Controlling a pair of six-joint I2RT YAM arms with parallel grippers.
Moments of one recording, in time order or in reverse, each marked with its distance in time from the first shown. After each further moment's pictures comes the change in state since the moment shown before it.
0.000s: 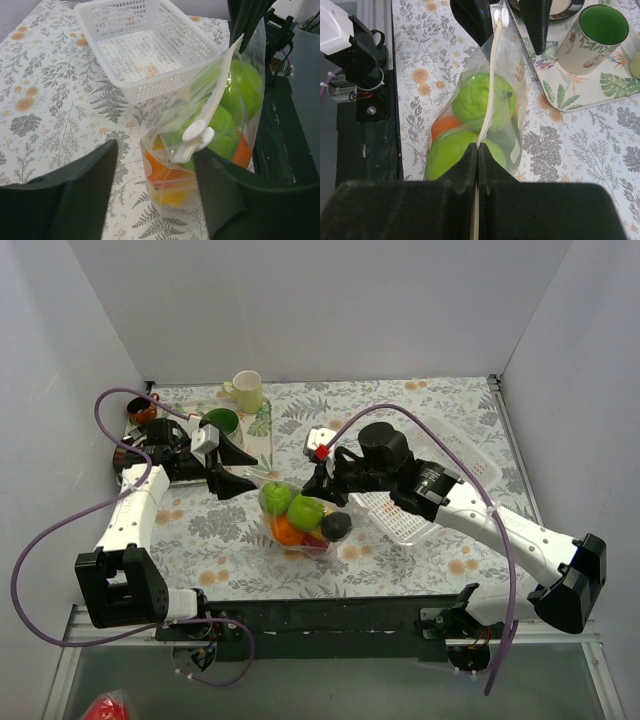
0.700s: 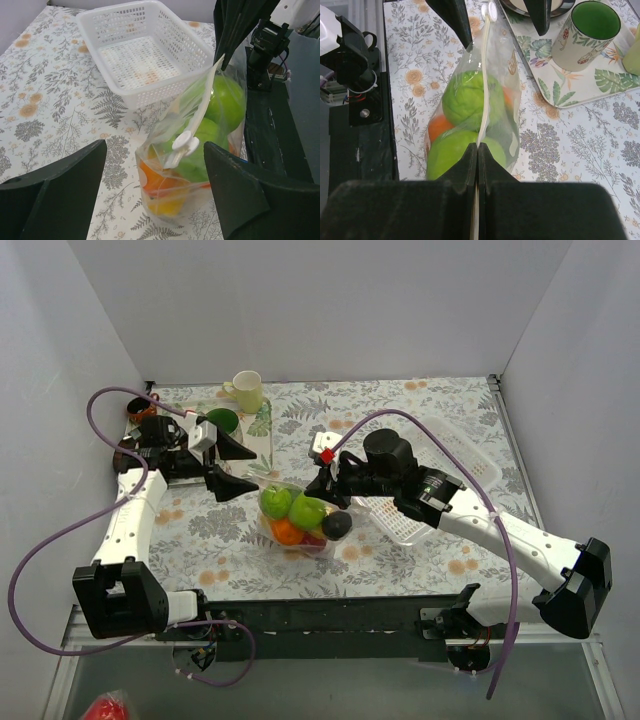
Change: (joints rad) left arm -0.002 -0.052 0.016 0.054 0.001 -0.116; right arm 0.000 -0.047 -0.085 0.080 0.041 0.020
